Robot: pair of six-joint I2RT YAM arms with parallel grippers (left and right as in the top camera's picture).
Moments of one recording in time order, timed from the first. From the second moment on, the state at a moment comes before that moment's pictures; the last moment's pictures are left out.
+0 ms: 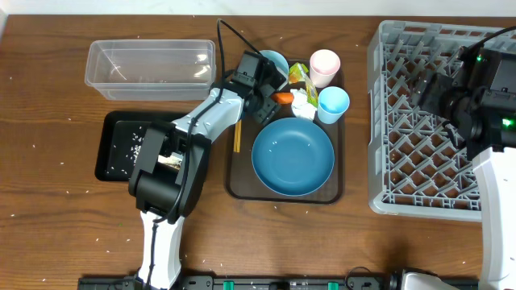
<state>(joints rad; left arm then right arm) -0.40 2.17 1.50 -0.38 0.13 0.33 -0.15 1.37 1.33 -0.76 -0.06 0.26</state>
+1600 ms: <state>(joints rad) -0.41 1.90 1.51 -0.62 0.14 0.20 -0.15 1.37 1.33 -0.75 -0.06 0.26</state>
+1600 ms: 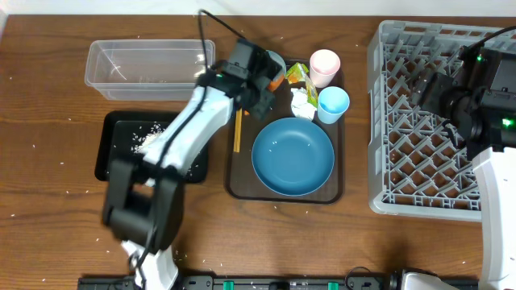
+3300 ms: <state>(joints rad) 0.02 1.72 1.06 -0.78 -0.11 -0.33 -0.15 1.37 1.33 -0.77 -0.06 0.26</state>
